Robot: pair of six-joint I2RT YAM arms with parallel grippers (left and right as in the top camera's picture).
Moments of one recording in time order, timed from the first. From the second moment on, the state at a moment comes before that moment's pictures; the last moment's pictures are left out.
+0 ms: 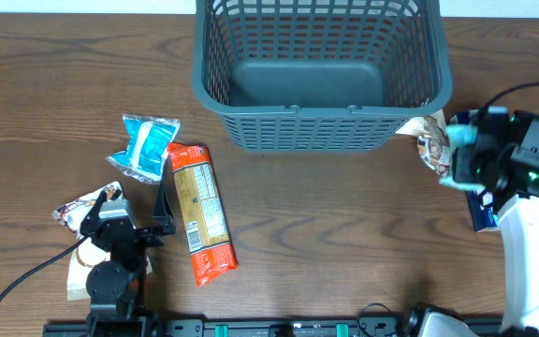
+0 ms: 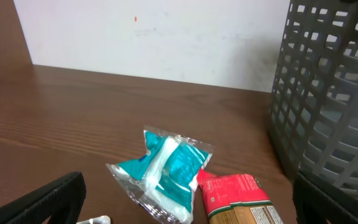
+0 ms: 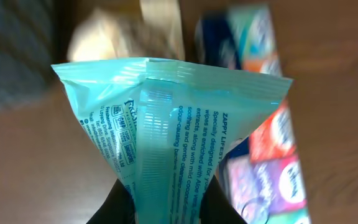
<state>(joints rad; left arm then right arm) -0.04 0.01 0.02 -0.11 -0.11 -0.10 -0.32 1.28 1.00 -0.65 -0.06 -0.24</state>
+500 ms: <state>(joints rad) -0.04 0.01 0.02 -0.11 -0.11 -0.10 -0.07 1.24 1.31 -0.36 -0.06 -0.19</state>
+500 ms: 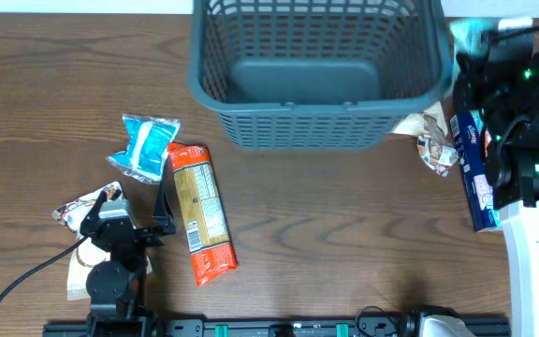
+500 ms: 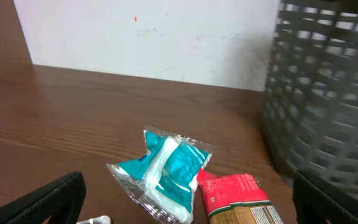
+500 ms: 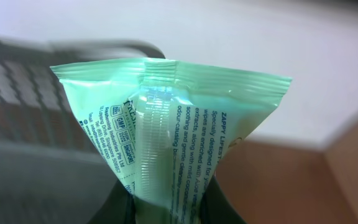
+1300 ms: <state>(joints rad) -0.04 0.01 0.02 -0.11 -0.11 -0.10 0.10 1.26 1.46 -0.37 0.03 -0.39</state>
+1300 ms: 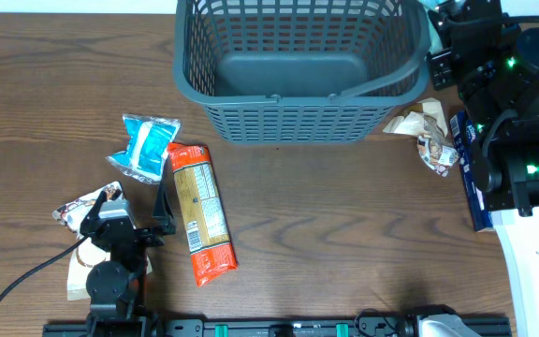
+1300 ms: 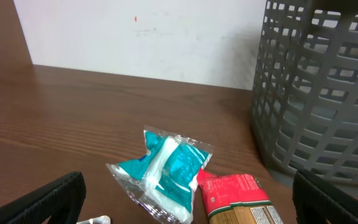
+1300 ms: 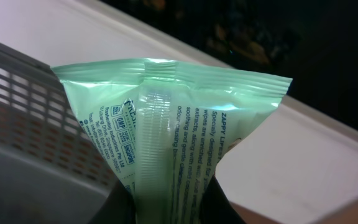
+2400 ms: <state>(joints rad) -0.04 0.01 0.02 -0.11 -0.11 -0.10 0.22 1.42 1.59 -0.53 -0.22 -0.58</state>
